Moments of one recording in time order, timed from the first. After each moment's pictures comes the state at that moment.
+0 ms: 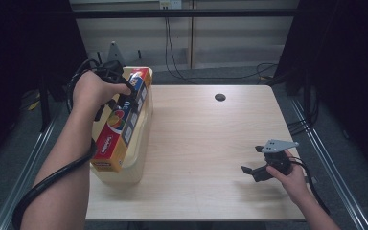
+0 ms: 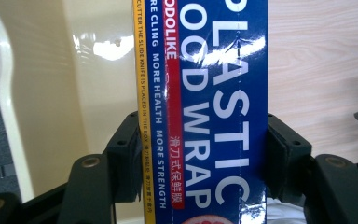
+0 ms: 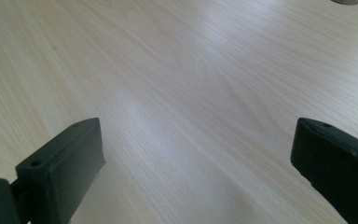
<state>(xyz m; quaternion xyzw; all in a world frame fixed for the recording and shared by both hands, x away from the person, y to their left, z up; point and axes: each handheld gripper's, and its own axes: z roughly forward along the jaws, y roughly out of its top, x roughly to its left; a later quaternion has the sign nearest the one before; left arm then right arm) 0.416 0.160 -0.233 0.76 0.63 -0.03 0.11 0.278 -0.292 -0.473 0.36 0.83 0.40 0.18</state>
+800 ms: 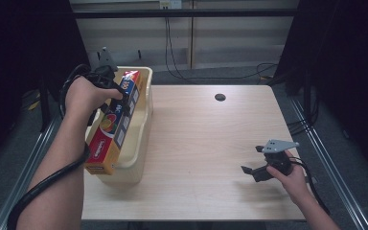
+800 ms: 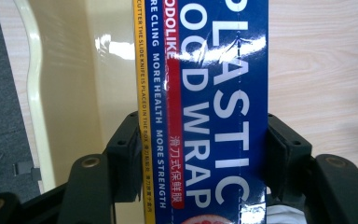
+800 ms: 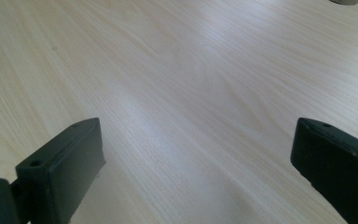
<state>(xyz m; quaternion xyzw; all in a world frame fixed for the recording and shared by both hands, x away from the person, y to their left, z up) 0.415 0.181 -0.245 0.76 0.64 -0.02 0.11 0.277 -0.292 -0.472 0.36 0.83 0.40 0.17</state>
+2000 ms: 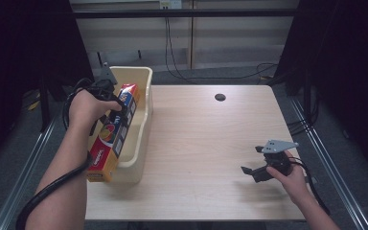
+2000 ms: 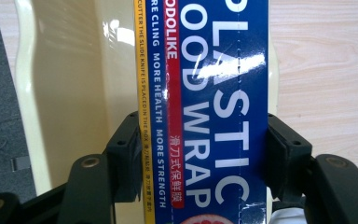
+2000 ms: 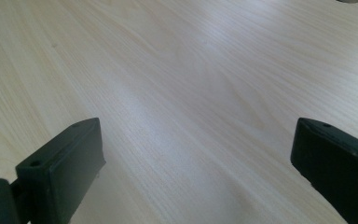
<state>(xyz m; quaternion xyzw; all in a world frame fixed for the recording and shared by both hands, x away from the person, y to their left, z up) 0.419 0.191 -0.286 0.75 0.65 -0.03 0.09 0.277 -0.292 -0.473 0.36 0.83 0.40 0.17</state>
